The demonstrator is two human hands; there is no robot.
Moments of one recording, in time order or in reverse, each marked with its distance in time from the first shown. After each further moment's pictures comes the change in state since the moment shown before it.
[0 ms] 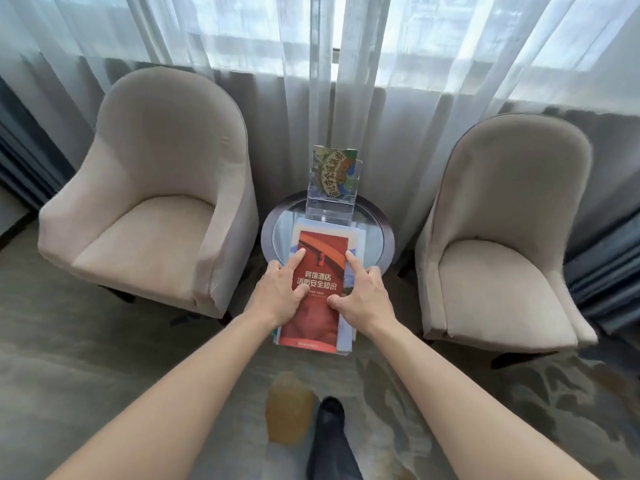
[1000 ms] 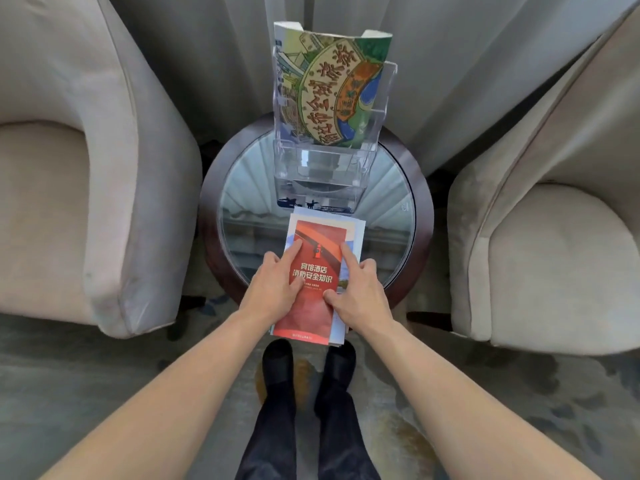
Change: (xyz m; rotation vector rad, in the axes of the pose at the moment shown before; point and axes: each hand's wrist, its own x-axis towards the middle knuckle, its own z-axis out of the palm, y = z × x) left_hand 0.312 -0.128 0.185 0.007 -0.374 -0.128; right_hand 0.301 0.138 0.146 -0.119 -0.245 0.305
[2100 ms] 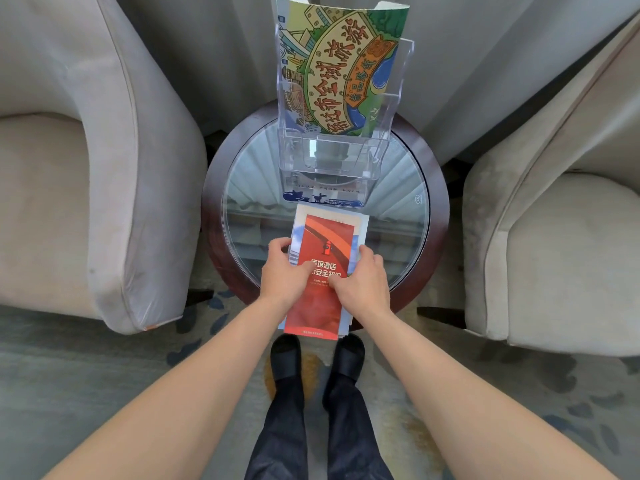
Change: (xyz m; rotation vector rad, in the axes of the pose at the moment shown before) left_hand 0.016 0.013 0.008 -0.632 0.141 -0.378; right_hand 0.019 -0.013 0.012 0.190 0.070 0.213
